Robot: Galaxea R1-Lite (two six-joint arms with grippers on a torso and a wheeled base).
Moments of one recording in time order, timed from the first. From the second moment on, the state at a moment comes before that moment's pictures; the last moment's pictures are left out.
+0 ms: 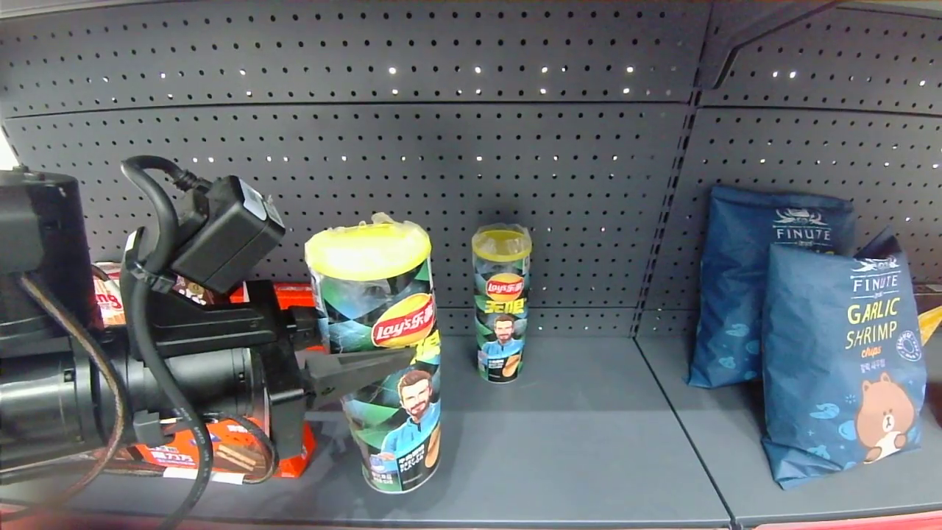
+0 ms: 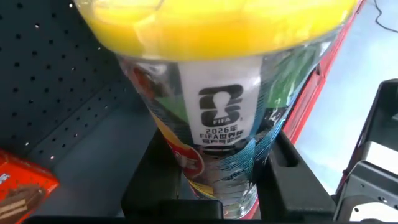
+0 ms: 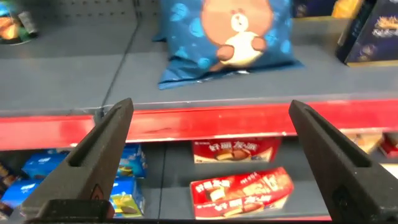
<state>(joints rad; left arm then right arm) -0.51 1.33 -0.78 -0.27 -0.41 0.18 -0.07 0.08 0.00 0.00 0.02 0.04</state>
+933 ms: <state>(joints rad) -0.50 1.29 -0.74 -0.27 -0.39 0.18 0.14 0.64 -0.49 -0.03 0.35 -0.18</state>
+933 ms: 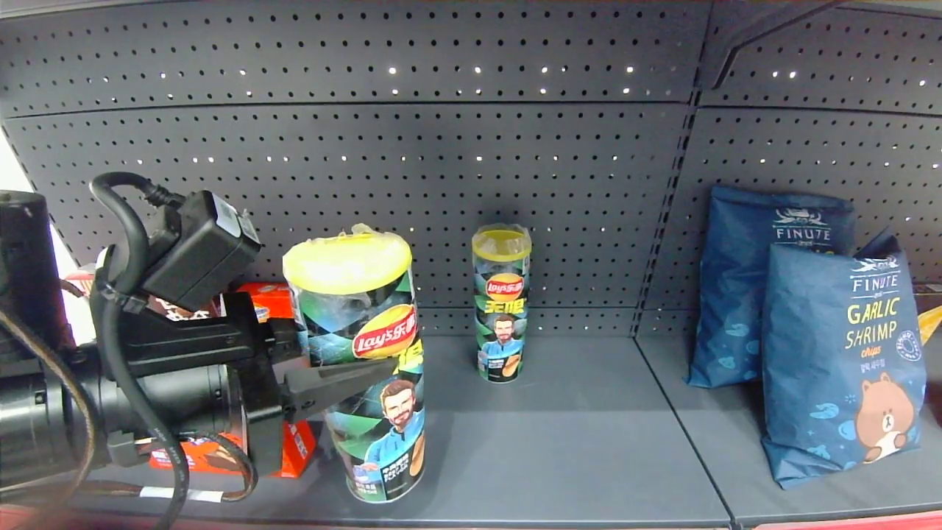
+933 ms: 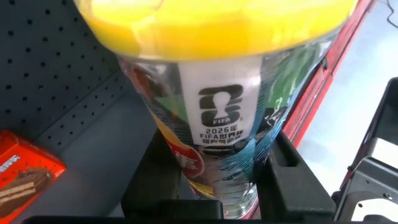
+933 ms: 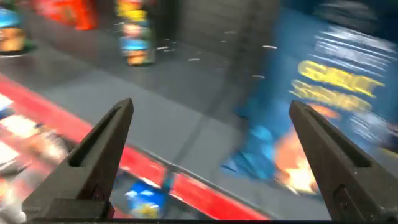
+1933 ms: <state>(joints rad) -0.53 1.27 -0.70 -0.27 -0.35 0.18 0.57 1.49 -0.75 -0.51 0.28 -0.15</state>
